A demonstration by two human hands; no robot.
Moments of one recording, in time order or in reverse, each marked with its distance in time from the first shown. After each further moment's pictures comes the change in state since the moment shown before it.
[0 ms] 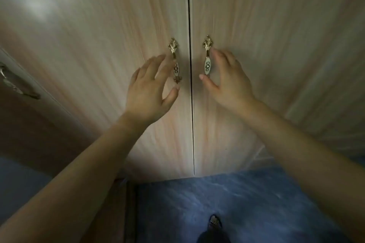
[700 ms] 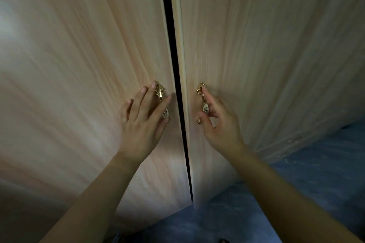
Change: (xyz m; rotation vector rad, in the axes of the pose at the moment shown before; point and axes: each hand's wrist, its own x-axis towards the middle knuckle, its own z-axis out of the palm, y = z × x) left_hand 0.037 -0.048 0.059 0.135 0.219 0.241; right_hand -0.012 -0.003 0.040 0.348 0.302 0.189
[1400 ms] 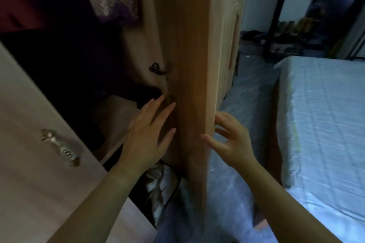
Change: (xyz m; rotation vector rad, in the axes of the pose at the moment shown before) left_hand 0.059 0.152 -0.048 -0.879 -0.212 0.483; right_hand -0.136 -0.063 -0.162 -0.316 0.463 0.239
